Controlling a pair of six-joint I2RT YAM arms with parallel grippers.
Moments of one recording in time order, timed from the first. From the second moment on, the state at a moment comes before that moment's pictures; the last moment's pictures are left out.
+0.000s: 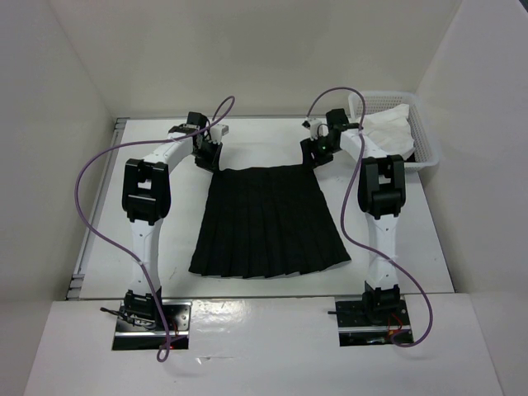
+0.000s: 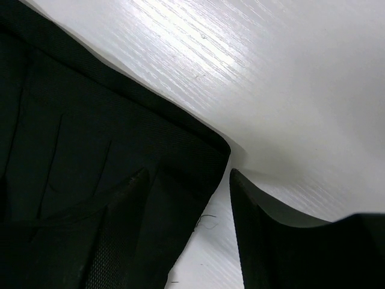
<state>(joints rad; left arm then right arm) -0.15 2.32 1.90 -0.70 0.30 0.15 0.13 2.33 1.90 -0.68 -0.49 -0.31</state>
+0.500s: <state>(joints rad) -0.15 2.32 1.90 -0.69 0.31 0.15 0.15 2.37 1.92 -0.66 -0.53 -0.32</state>
